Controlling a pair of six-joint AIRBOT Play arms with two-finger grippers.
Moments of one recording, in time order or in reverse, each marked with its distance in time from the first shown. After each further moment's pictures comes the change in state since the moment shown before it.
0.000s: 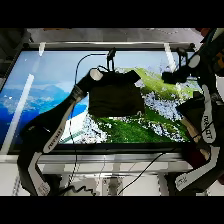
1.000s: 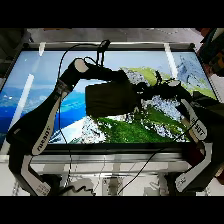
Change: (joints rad) left arm 0.064 0.080 0.000 0.172 -0.171 0.087; right arm 0.126 -0.077 -0.293 0.760 -0.246 -0.083
